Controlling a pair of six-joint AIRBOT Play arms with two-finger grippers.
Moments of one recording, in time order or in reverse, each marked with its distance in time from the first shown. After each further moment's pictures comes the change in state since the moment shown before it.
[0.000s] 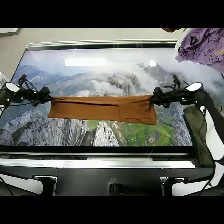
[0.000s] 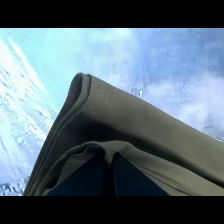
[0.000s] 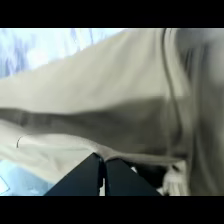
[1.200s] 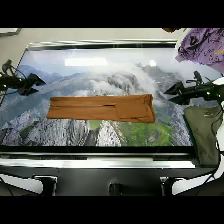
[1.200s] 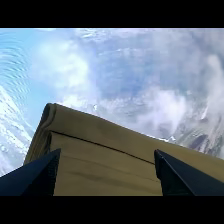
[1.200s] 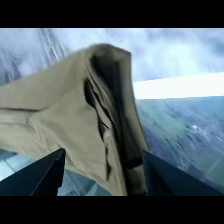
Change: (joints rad) left arm 0.056 0.023 0.288 -0.008 -0.226 -0.014; right arm -0.241 -0.098 0.229 -0.046 0.320 -0.021
